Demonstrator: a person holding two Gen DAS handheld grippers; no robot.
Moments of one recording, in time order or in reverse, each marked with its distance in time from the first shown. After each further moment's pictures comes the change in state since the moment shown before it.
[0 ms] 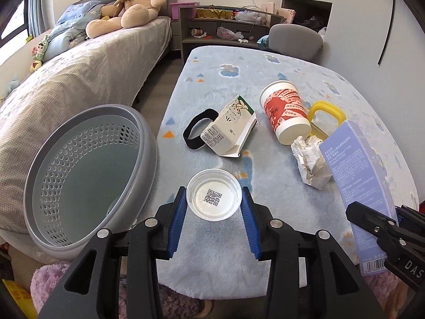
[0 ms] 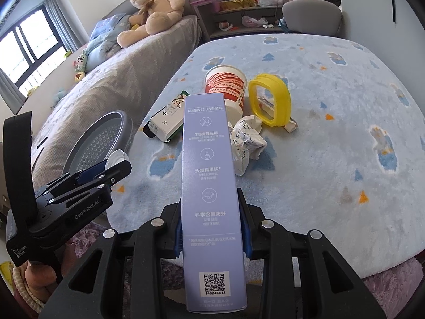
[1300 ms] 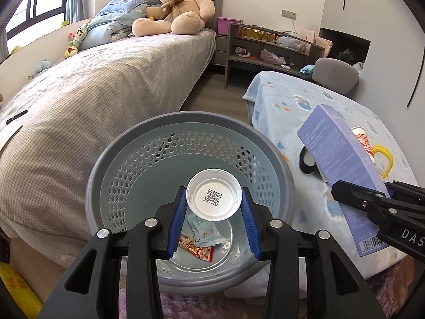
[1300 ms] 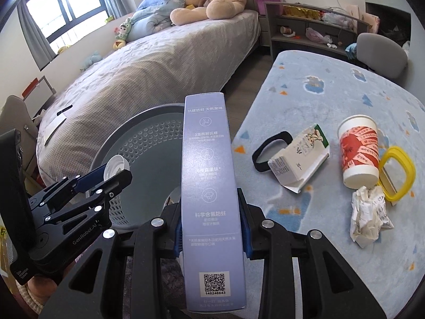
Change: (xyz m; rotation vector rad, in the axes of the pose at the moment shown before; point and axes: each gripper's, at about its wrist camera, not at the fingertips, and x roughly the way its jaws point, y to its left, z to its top) left arm -0.016 0.162 -0.002 -0.143 -0.093 0.092; right arm 0.073 0.162 0.052 -0.246 0.038 0.099
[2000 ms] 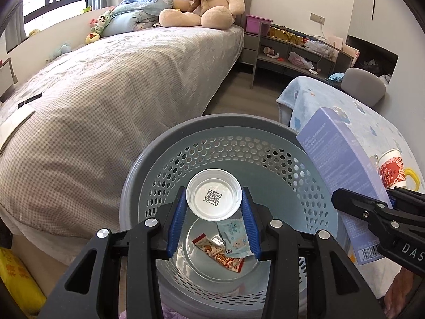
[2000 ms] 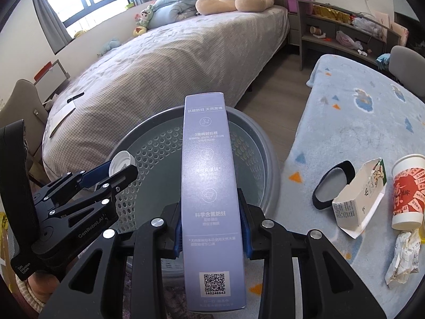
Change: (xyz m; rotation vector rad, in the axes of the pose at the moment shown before) left arm 0.034 0.062 0.018 -0.093 0.023 0.081; right arm 0.061 0.048 0.033 -0.085 0.048 0.080
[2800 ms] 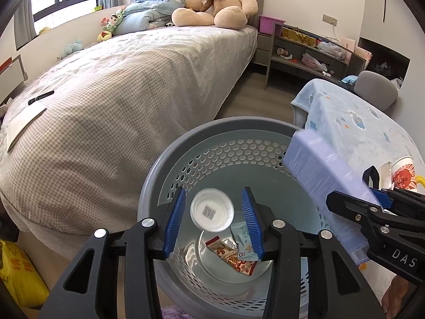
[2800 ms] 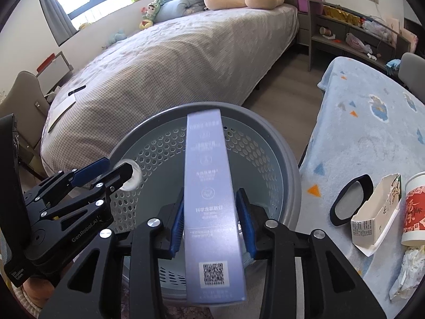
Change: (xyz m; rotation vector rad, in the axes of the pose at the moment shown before) left arm 0.001 0.009 0.001 -0.021 -0.002 0.068; right arm 0.019 0.012 0.010 -0.035 0.015 0.011
